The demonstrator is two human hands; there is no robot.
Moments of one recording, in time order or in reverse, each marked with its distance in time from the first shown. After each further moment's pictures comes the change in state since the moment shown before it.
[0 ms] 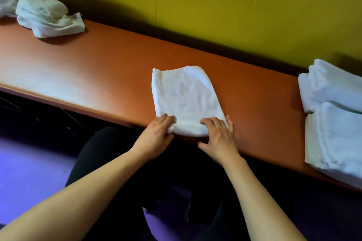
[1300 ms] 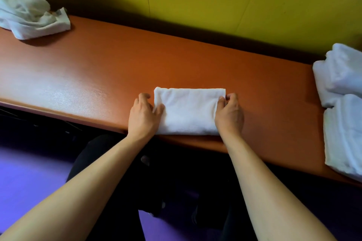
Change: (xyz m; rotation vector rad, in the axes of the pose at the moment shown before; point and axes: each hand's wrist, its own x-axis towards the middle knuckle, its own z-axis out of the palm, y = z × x) left_hand 0.066 -0.031 -0.011 -0.113 0.327 -0.523; right_hand 0.088 0.005 0.002 0.432 0.315 0.676
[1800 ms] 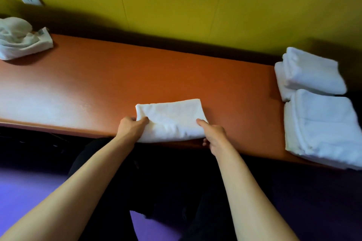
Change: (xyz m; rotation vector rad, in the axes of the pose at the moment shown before) left_hand -0.028 0.045 -0.020 -0.218 -0.201 -0.423; right_hand -0.039 0.028 -0.048 0.538 -0.391 0.627
